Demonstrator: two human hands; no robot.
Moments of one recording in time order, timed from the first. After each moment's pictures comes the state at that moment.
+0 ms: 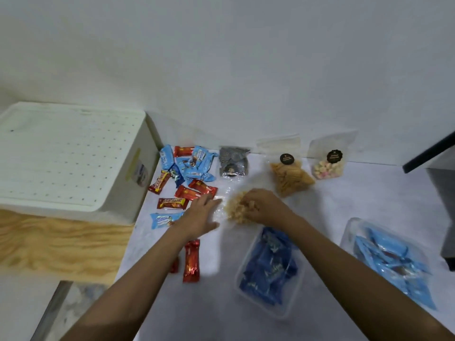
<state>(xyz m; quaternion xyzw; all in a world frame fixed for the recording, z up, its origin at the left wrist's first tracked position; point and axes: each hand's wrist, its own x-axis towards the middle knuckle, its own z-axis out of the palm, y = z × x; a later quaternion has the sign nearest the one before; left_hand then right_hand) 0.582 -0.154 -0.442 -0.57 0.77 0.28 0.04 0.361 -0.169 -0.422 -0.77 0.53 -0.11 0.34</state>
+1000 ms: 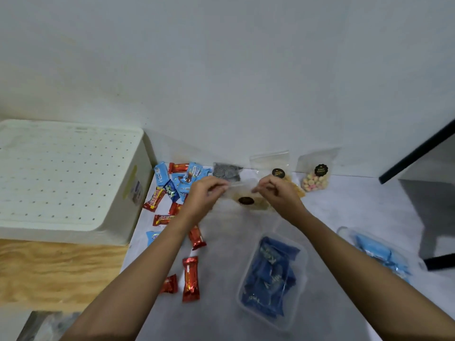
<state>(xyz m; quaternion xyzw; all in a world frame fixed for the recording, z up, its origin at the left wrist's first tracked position) 0.554 -0.206 -0.378 -0.50 0.71 0.34 -0.35 0.340 -0.177 -0.362 -0.63 0.57 -0.37 0.39</state>
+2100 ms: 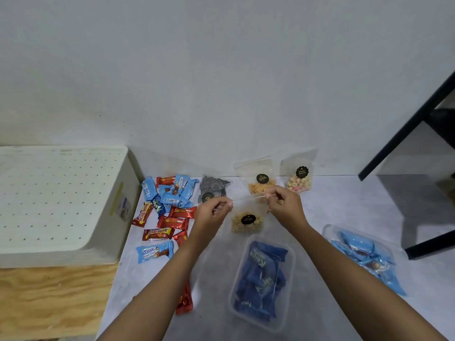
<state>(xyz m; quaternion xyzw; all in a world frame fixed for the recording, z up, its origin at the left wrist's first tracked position) 0.509 -0.170 -0.394 -0.48 0.62 0.47 -0.40 0.307 -0.156 -0.381 -0.52 0.67 -0.42 0.32</state>
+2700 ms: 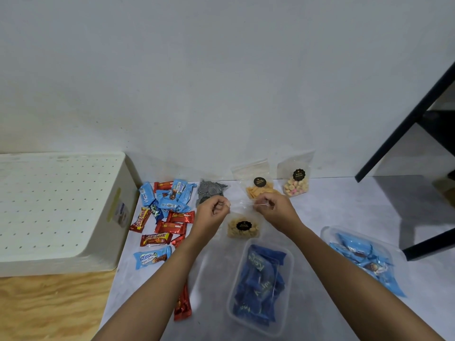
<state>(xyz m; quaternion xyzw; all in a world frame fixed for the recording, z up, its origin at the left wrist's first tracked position) 0.503 -0.181 -0.389 -0.51 0.61 0.47 -0.37 0.309 -0.158 -0.378 -0.57 0.66 -0.32 0.36</state>
